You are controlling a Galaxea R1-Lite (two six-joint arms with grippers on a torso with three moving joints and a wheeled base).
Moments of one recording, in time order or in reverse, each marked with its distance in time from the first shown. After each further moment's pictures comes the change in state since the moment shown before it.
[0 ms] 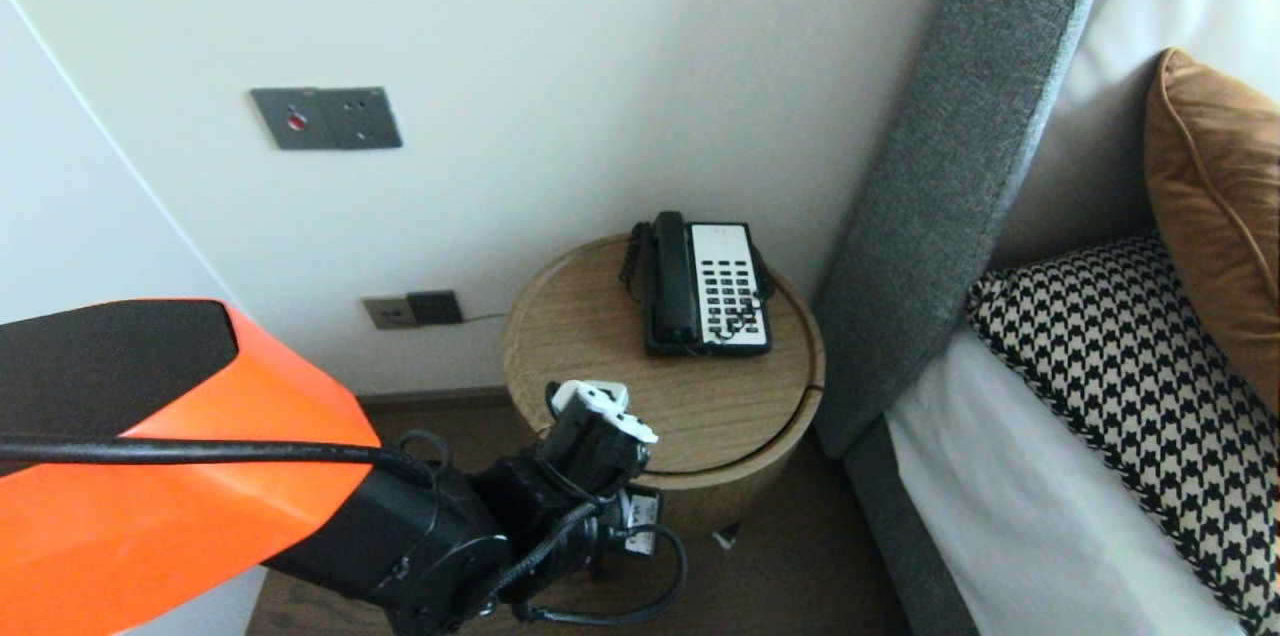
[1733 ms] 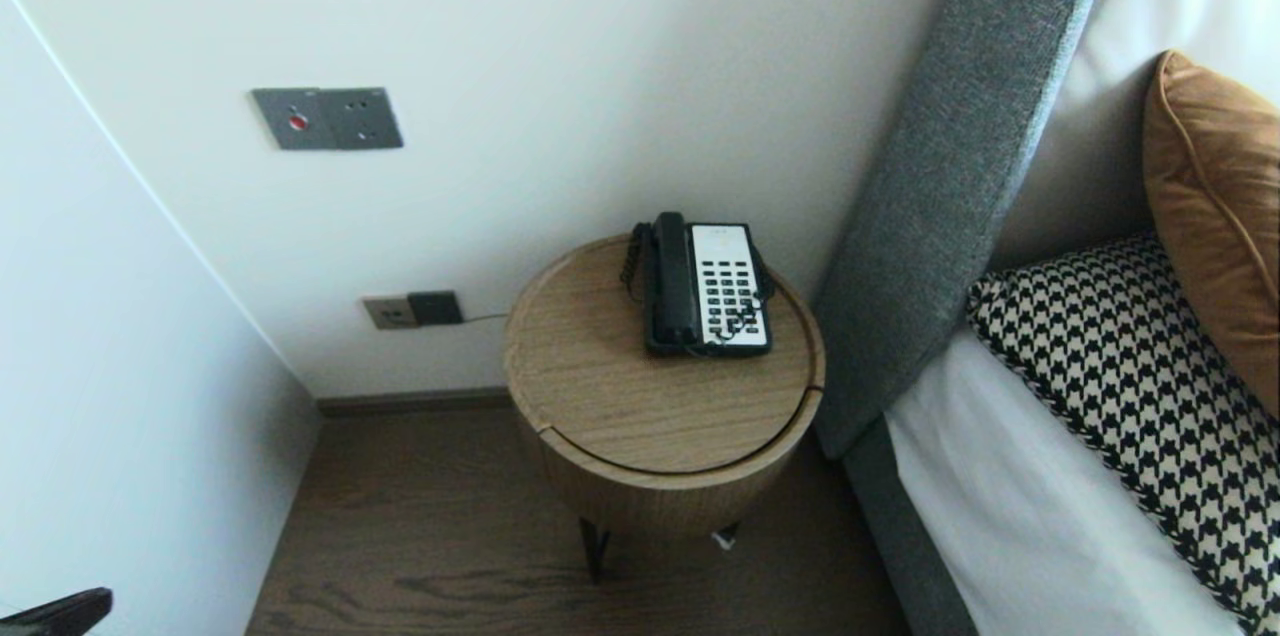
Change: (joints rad) left arm 0.741 -1.311 0.433 0.708 -0.072 0.361; right arm 0.000 0.000 0.000 0.000 0.000 0.000
